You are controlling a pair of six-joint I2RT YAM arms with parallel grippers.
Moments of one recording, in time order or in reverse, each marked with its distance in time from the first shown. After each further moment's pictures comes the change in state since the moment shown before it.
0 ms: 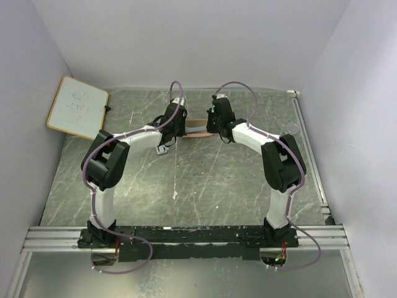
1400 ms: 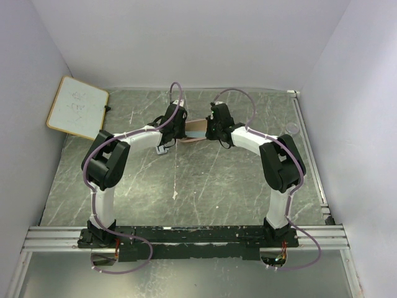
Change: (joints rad) left arm 0.001 0.005 0.000 -0.043 0.024 -0.031; right arm 0.014 0.001 -0.061 -0.009 -0.044 0.016
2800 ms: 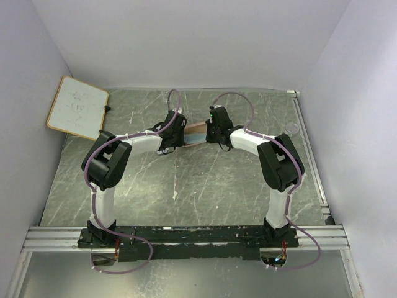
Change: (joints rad) left arm -0.008 0.000 -0.087 0.002 0.046 -0.092; right arm 0.011 0.014 -0.030 0.008 0.013 -0.005
